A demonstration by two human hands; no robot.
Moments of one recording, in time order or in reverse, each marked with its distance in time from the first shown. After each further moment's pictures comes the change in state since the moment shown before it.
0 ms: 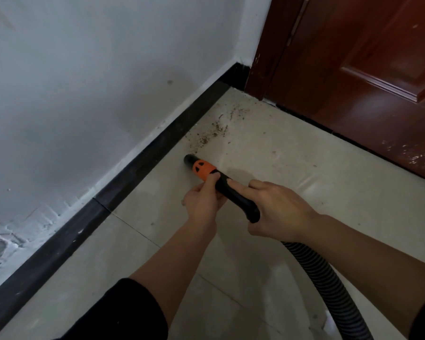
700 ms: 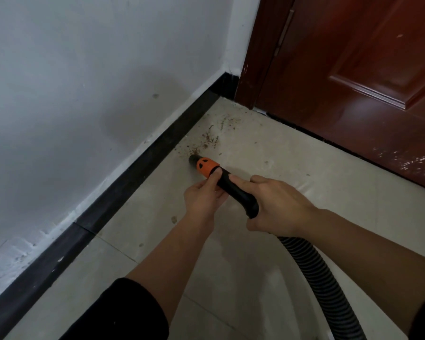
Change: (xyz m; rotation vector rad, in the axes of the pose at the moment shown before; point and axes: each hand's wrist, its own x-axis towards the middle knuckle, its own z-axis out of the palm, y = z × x) left_hand 0.026 0.013 0.032 -0.002 -0.142 -0.028; right_hand 0.022 0.027 -0.016 0.053 0.006 0.092
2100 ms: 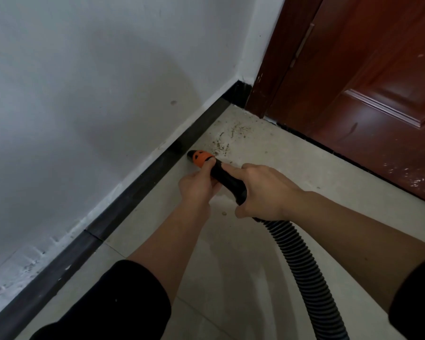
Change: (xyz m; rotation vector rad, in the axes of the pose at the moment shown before) left_hand 0.029 0.047 -0.006 -0.016 0.128 0.020; right_hand 0.059 -0.030 -0.025 -0.050 -0.051 -0.003
